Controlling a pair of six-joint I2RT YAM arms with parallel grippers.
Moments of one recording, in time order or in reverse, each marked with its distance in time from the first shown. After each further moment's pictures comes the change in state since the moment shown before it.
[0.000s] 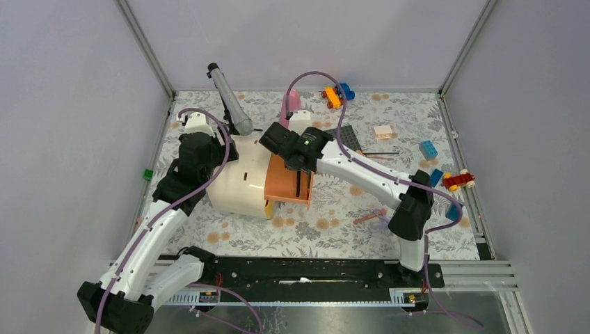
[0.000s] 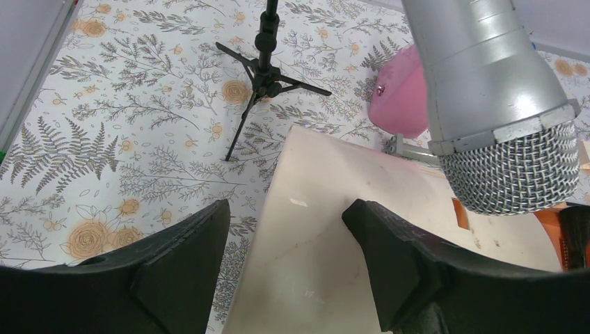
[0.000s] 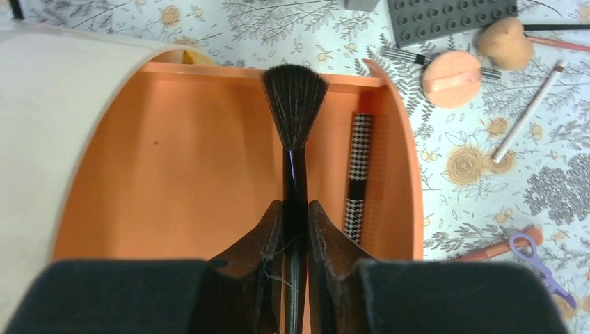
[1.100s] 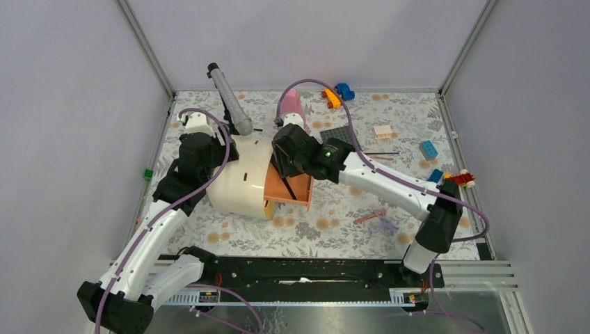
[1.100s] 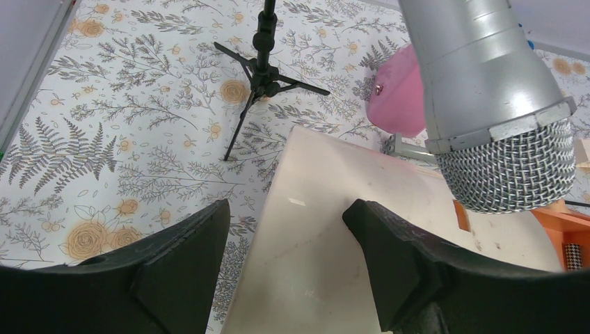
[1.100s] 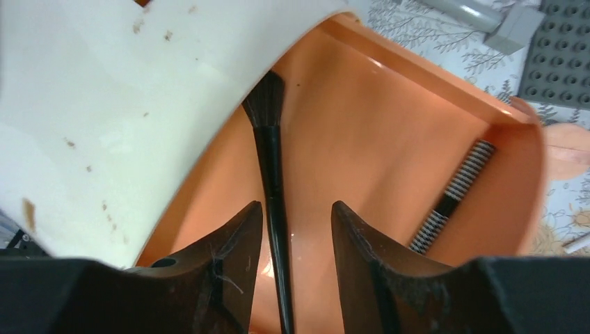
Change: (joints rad) left arm 0.000 0.000 0.000 0.000 0.000 0.000; right arm 0.001 -0.198 -0.277 0.402 -0.343 -0.360
